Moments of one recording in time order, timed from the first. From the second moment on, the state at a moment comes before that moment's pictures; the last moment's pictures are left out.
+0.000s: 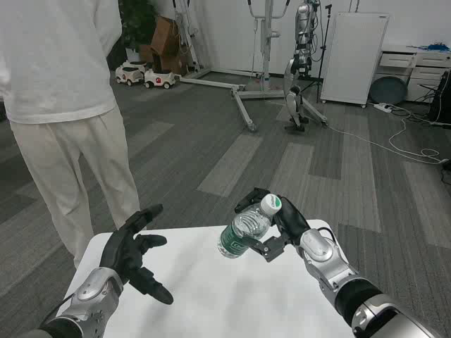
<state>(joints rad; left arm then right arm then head) -0.59 0.25 -0.92 1.10 -1.18 -0.61 -0.10 -0.49 -0.32 0.34 0.86 0.23 -0.48 0.08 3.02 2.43</state>
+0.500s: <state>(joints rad) -0.60 0.25 -0.85 1.02 -1.09 -0.67 -0.05 -0.47 -0.34 0.30 0.71 0.23 -0.48 0.08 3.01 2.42</state>
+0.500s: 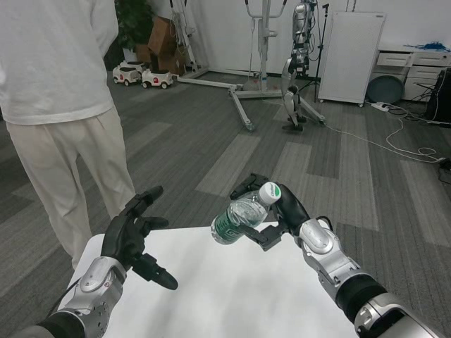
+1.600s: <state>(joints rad) -0.60 0.25 -0.85 1.02 -1.09 -0.67 -0.05 -0.47 -0.38 0.30 0.67 0.23 -0.48 0.09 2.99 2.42</state>
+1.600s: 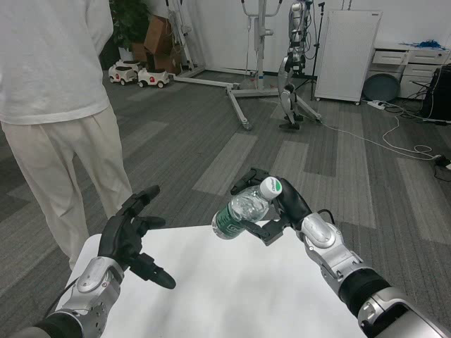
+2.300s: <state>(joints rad) -0.60 0.26 -0.85 1.02 -1.09 -0.67 -0.05 -0.46 -0.42 0.30 0.51 -0.18 -0.17 0.35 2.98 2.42</state>
